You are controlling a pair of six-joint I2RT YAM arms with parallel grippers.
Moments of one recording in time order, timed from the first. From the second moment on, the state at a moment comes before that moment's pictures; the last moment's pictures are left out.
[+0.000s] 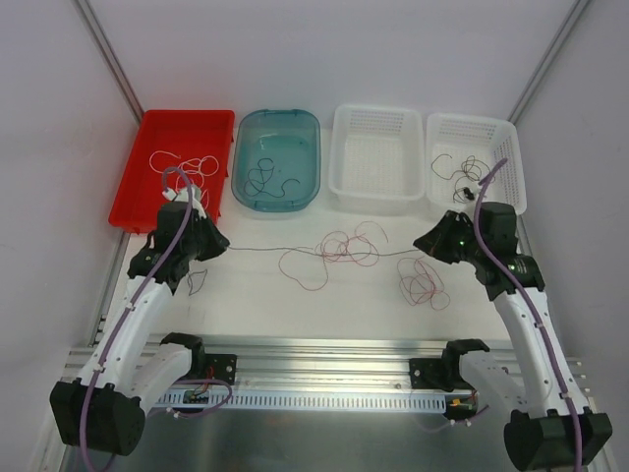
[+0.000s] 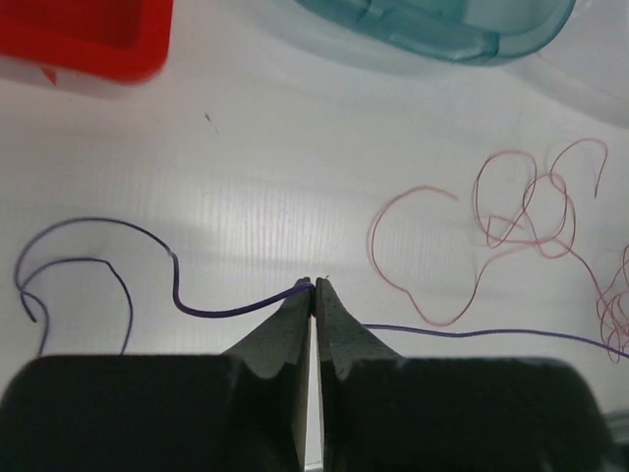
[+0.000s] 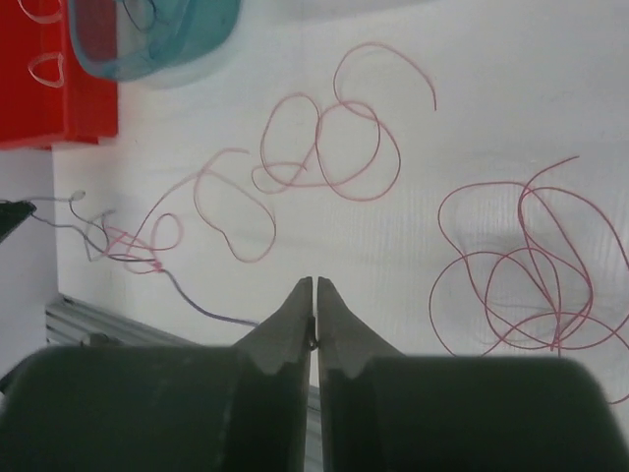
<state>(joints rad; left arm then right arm) -0.15 0.89 0.79 -0.56 0.07 -0.47 0.09 0.82 0.88 -0.68 -0.35 0.50</state>
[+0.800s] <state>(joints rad) -0.46 0.92 0.64 -0.52 0.33 -0.62 0.58 1.06 0.78 -0.62 -0.08 0.48</state>
